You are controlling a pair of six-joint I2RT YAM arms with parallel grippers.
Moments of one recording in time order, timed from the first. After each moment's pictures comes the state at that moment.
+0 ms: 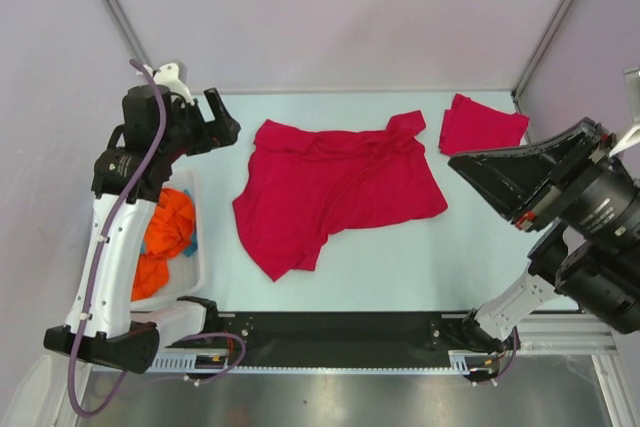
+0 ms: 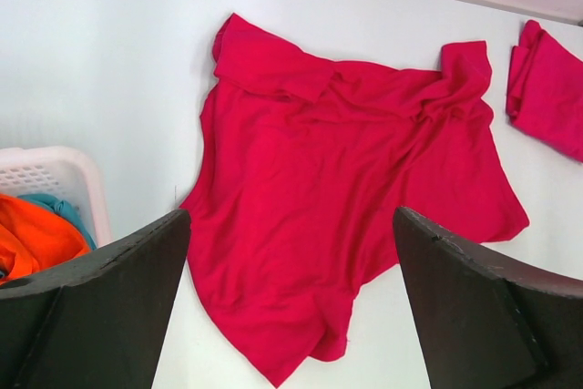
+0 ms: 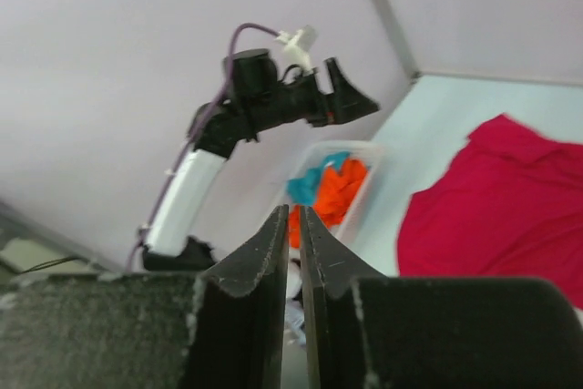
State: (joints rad) left arm -0.17 1.15 1.56 -0.88 0.01 -0.34; right arm 2.35 1.29 2.00 0.98 1.50 -1.16
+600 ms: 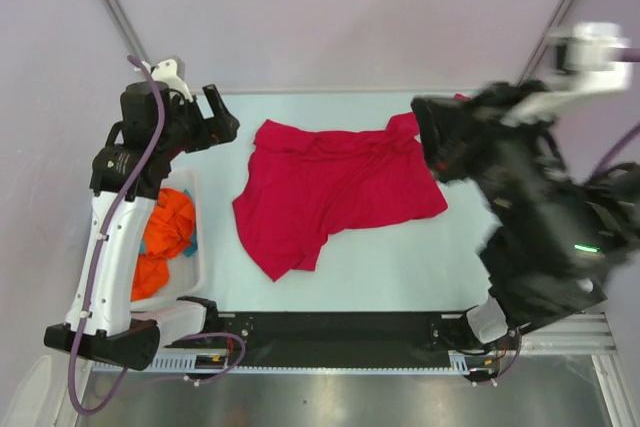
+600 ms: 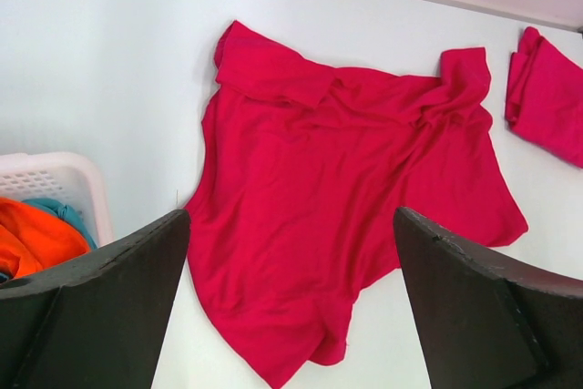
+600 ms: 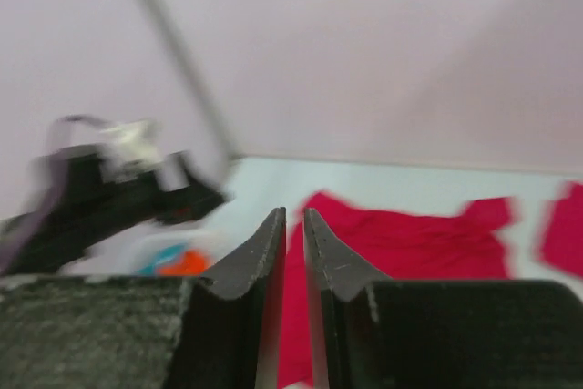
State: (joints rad) left arm -0.17 1.17 1.59 -0.89 0.01 -0.34; right arm 2.05 1.66 2.62 0.66 1.50 -1.20
